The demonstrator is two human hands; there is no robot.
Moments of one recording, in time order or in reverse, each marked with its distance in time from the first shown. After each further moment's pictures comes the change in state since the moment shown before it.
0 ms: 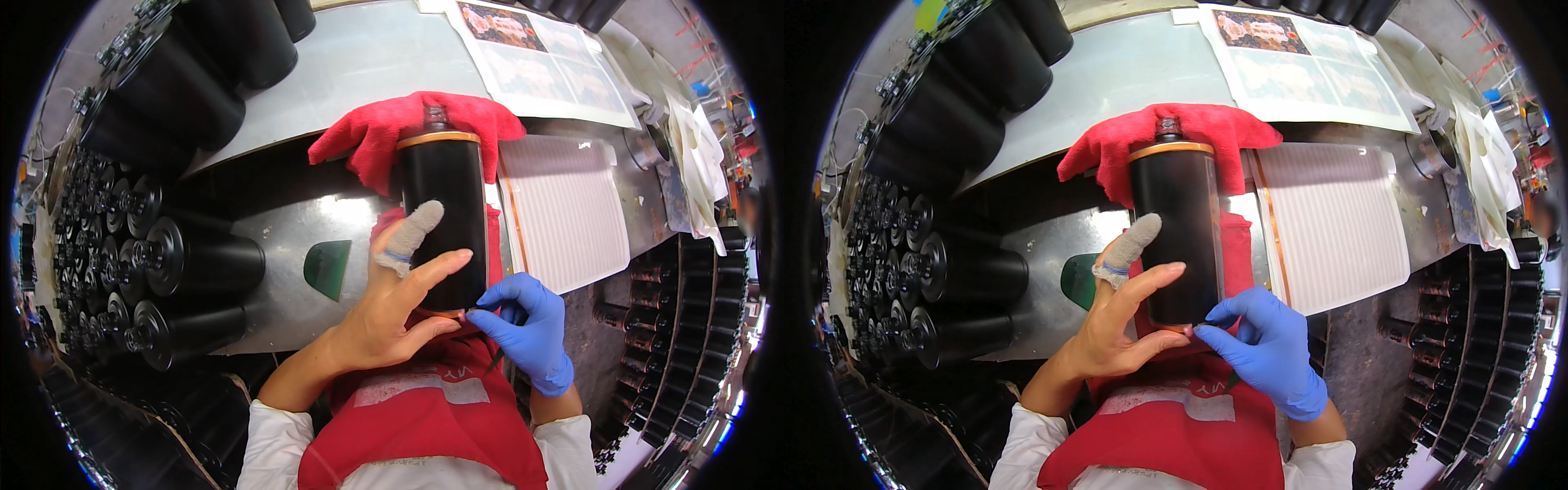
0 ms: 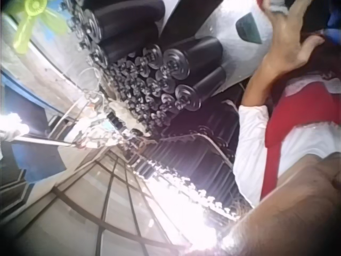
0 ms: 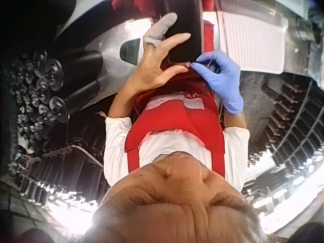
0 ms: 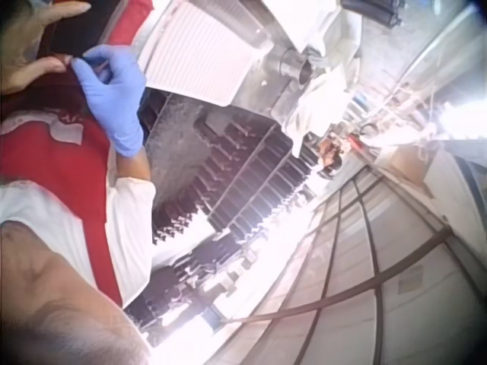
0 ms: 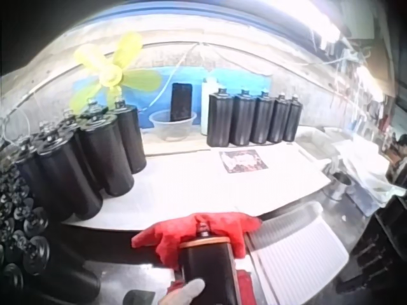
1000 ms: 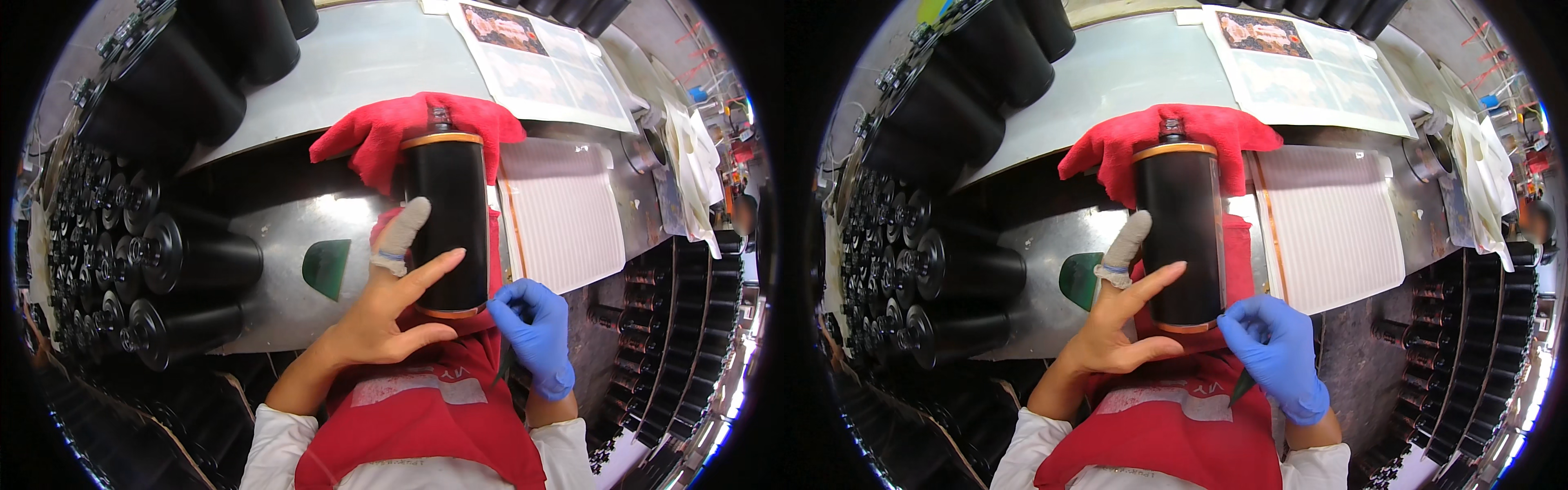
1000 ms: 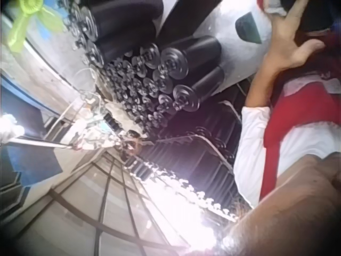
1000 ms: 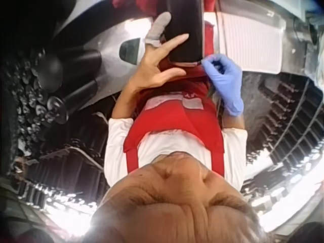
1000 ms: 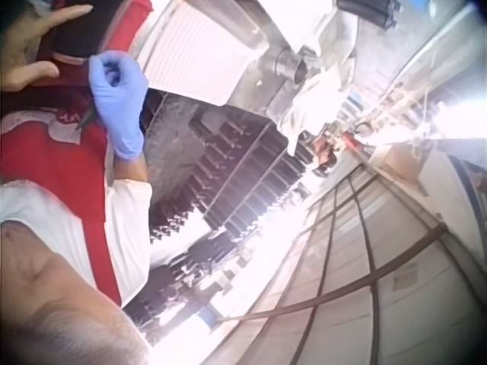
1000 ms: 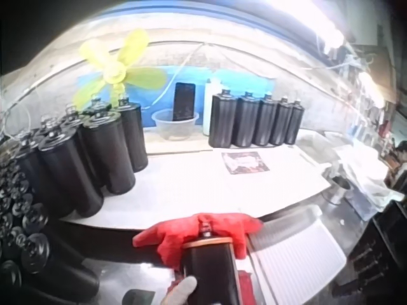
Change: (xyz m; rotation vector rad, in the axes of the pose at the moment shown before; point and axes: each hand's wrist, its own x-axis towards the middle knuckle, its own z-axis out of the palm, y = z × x) left_hand -0.008 -0.013 0.001 -0.122 -0.003 -0.016; right_hand -0.005 0.002 0.000 0.073 0.089 0.261
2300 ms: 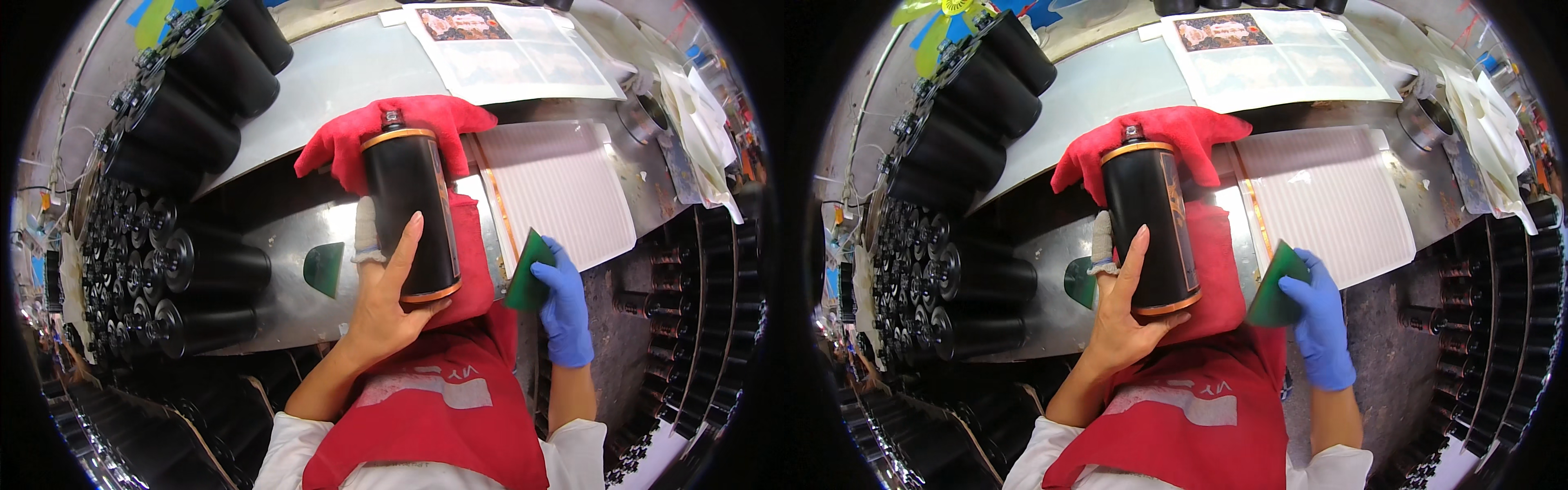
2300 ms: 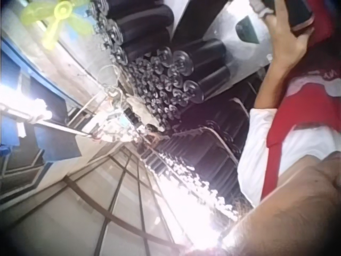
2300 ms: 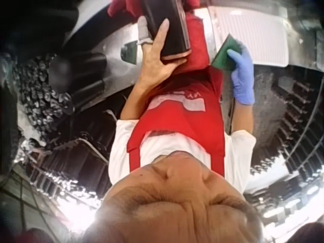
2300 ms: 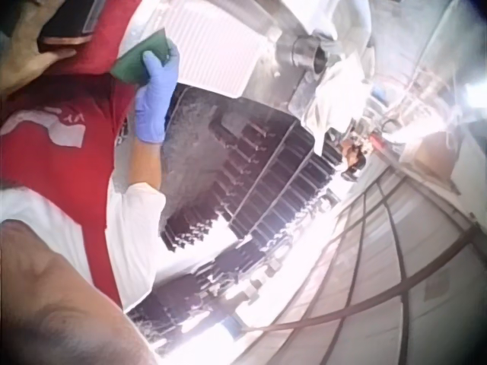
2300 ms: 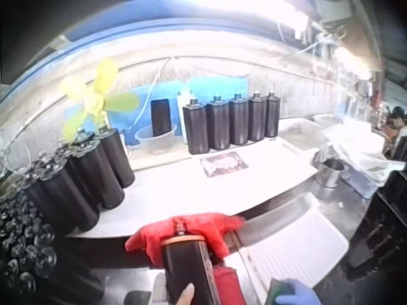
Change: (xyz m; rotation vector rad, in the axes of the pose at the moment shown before) left_hand 0.011 0.028 0.046 0.279 0.145 -0.111; right_hand 0.015 0.054 -0.051 0.741 0.116 0.092
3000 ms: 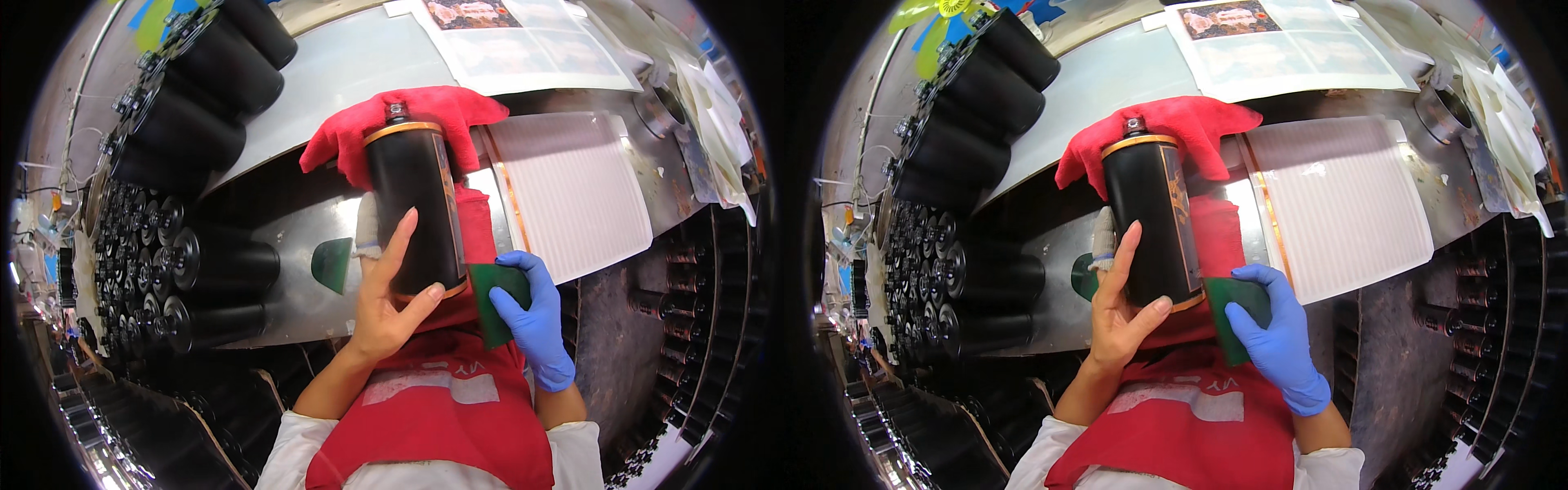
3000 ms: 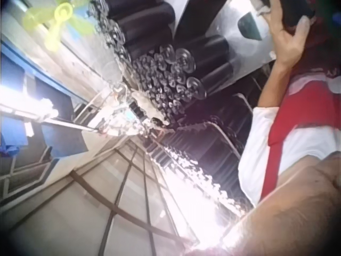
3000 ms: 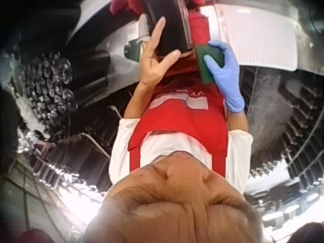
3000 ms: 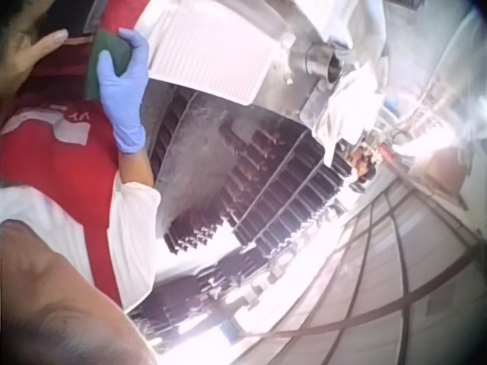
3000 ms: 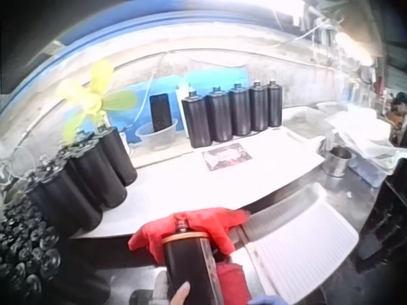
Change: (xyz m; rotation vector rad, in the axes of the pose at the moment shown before) left_hand -0.010 -0.012 0.004 -0.581 -0.031 -0.226; right_hand -0.022 0.014 0.029 -0.429 -0.187 -0.195
